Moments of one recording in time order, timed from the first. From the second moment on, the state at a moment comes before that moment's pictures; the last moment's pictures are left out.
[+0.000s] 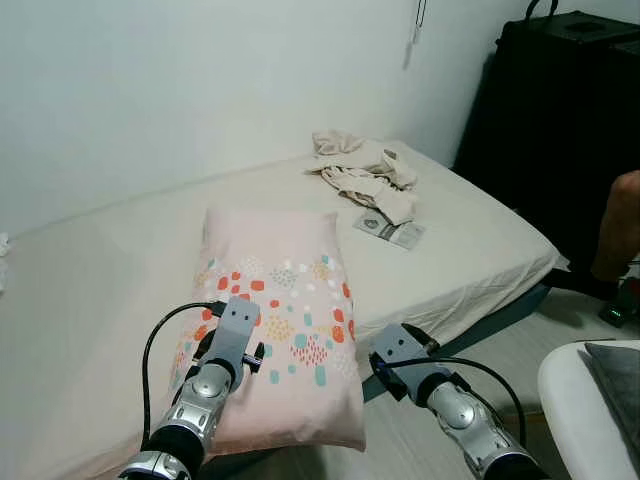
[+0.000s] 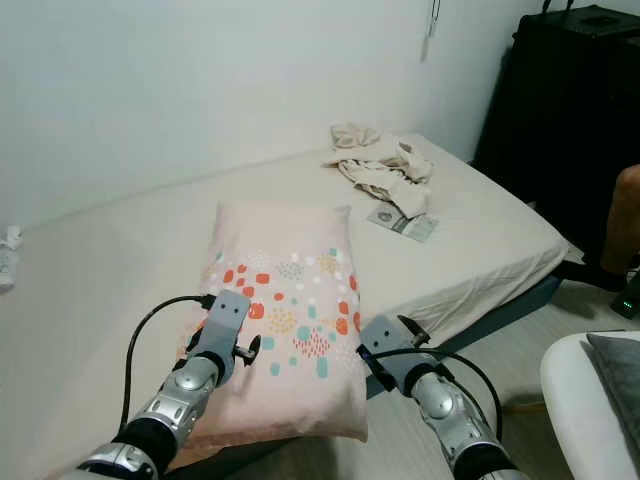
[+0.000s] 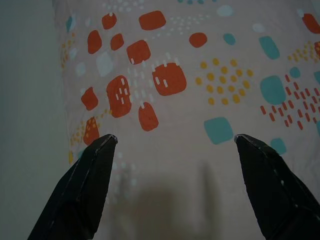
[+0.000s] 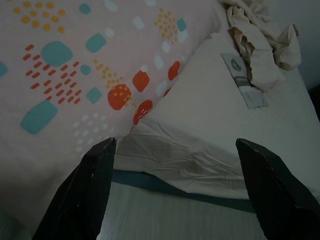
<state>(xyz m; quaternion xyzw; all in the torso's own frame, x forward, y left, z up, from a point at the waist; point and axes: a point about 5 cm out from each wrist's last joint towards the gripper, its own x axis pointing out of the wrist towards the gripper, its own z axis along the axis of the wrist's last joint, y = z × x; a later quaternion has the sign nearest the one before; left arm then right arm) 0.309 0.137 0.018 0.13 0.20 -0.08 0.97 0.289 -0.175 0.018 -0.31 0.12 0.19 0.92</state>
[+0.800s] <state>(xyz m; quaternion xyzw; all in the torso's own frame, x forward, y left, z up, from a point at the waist) 0.309 0.138 0.017 0.13 0.20 -0.08 0.97 0.289 -0.175 0.018 -0.31 0.12 0.19 0.92</state>
